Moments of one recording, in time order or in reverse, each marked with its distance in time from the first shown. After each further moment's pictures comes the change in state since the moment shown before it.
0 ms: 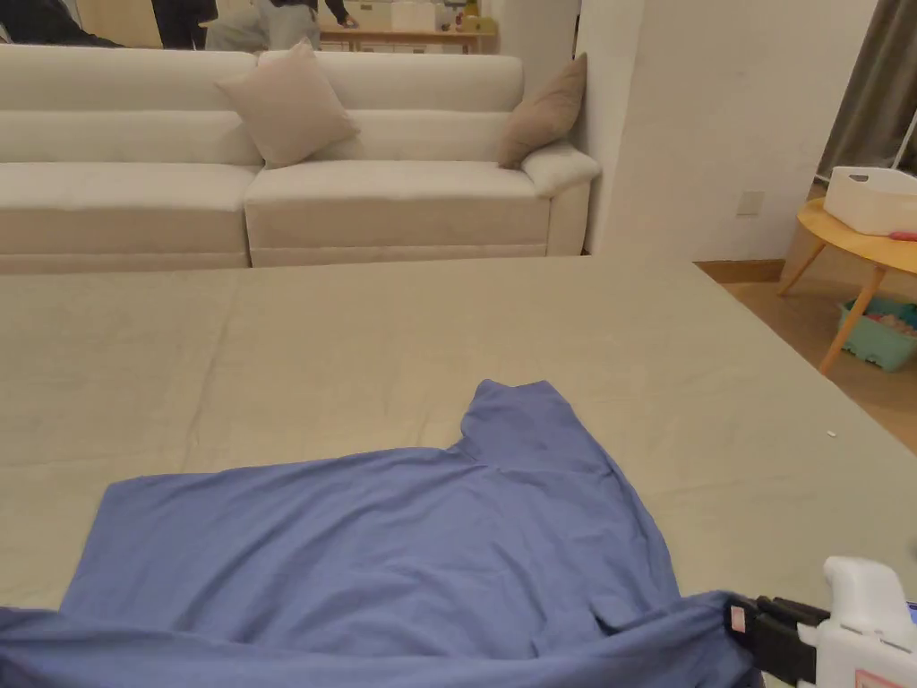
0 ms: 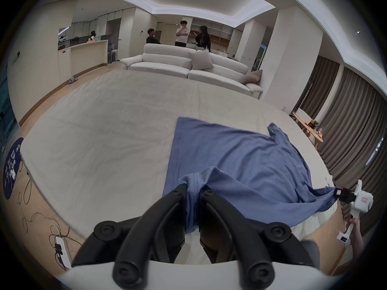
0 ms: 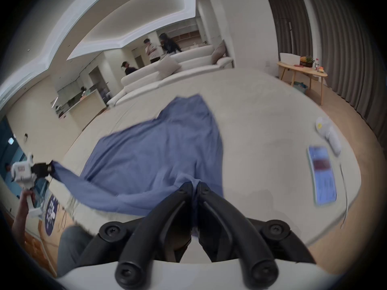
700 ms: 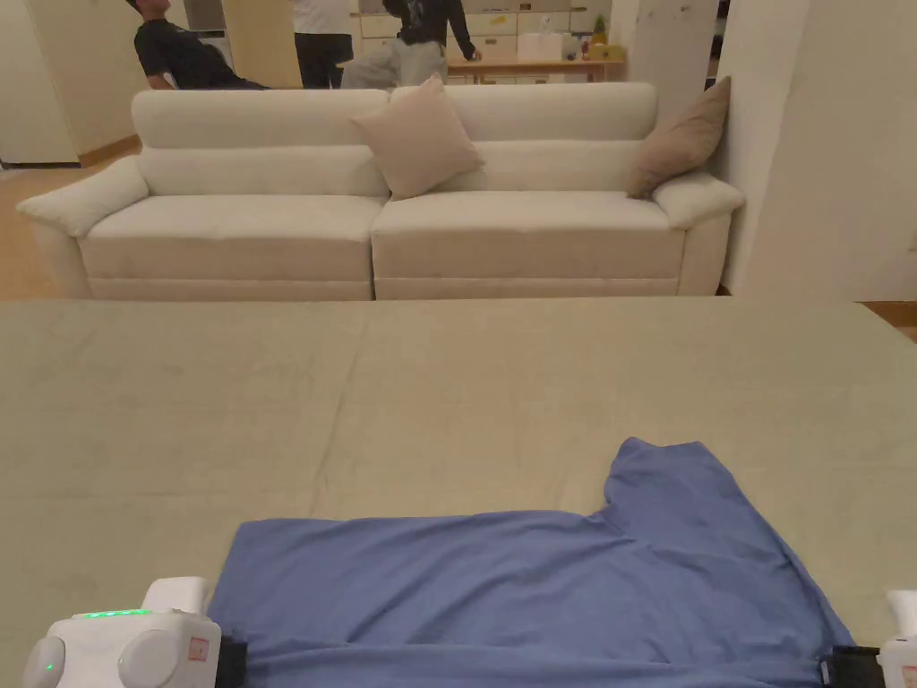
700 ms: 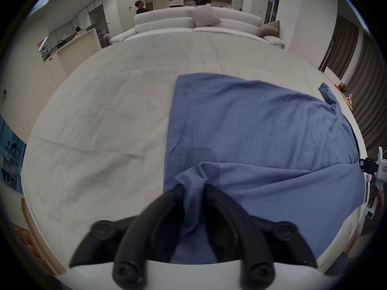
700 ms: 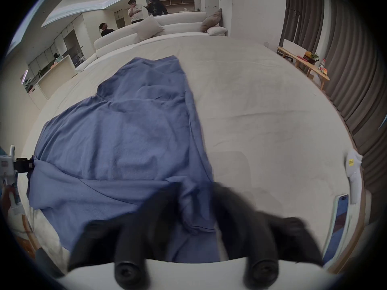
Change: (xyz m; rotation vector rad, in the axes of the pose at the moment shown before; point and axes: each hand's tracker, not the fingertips) left arm -0.026 0.019 -0.216 -0.297 0.173 -0.122; right arm 0.007 0.043 -0.174 -0.273 -0.222 0.093
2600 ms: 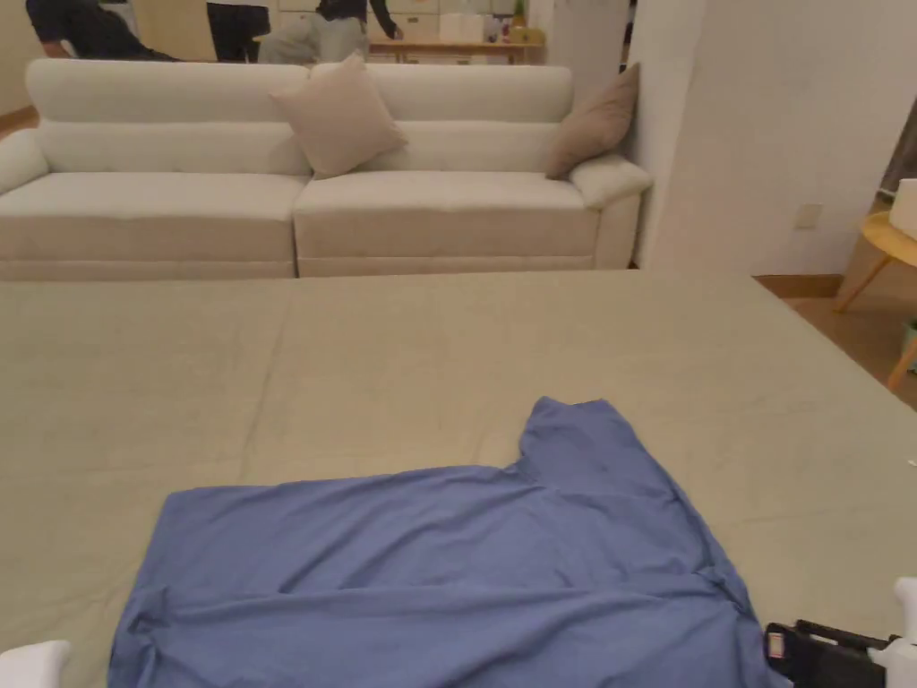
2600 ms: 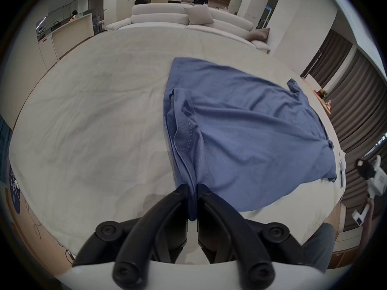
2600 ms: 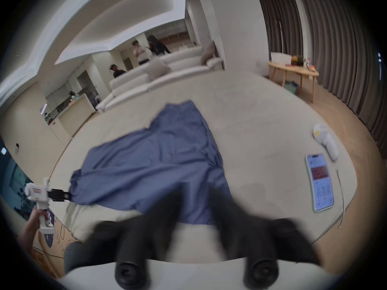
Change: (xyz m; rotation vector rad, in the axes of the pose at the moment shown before) left arm -0.022 -0.090 0.085 -0.015 -0.194 0.052; right arm 0.001 -0.087 0.135 0.141 0.148 -0.110
